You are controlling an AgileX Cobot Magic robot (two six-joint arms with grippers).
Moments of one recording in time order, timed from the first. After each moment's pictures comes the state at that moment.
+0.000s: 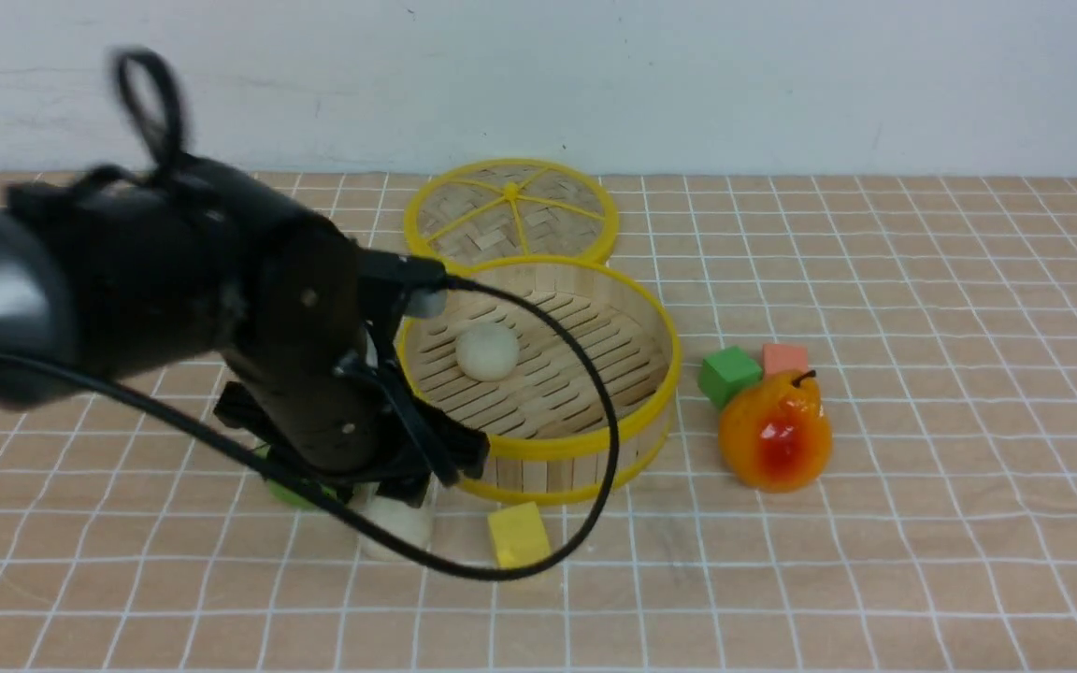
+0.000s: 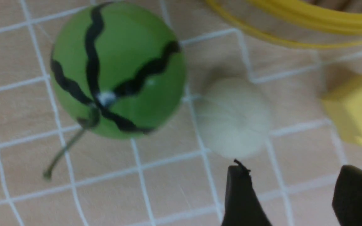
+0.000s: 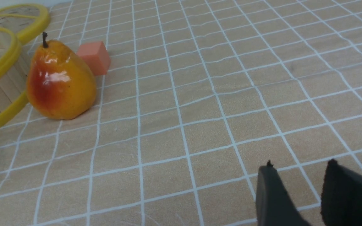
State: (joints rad) right arm 0.00 -0.01 0.02 -0.22 0.40 0.42; left arm -0.55 1.70 -1.20 0.17 0.76 -0.41
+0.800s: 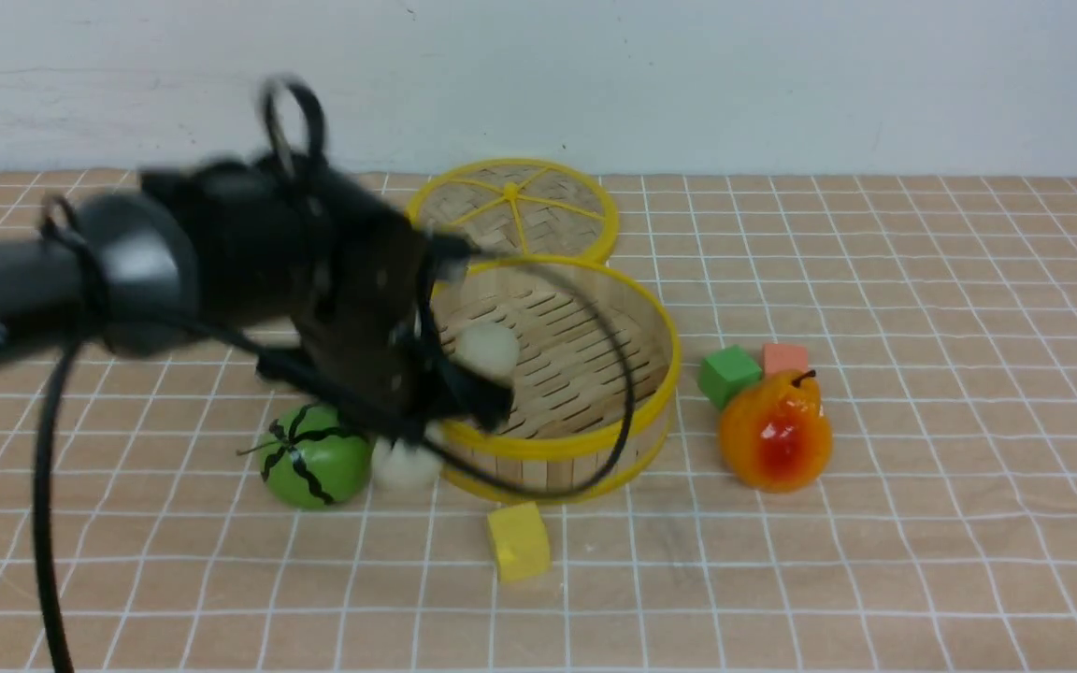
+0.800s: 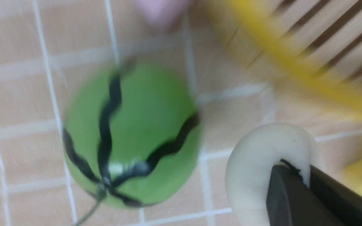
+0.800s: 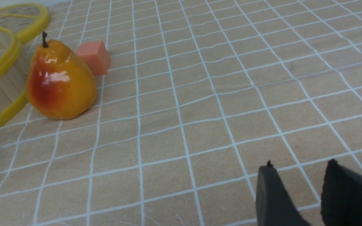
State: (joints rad) right arm 0.00 -0.01 0.02 -0.22 0.40 0.42; left arm -0.55 1.78 -1.40 0.21 0.81 -0.44
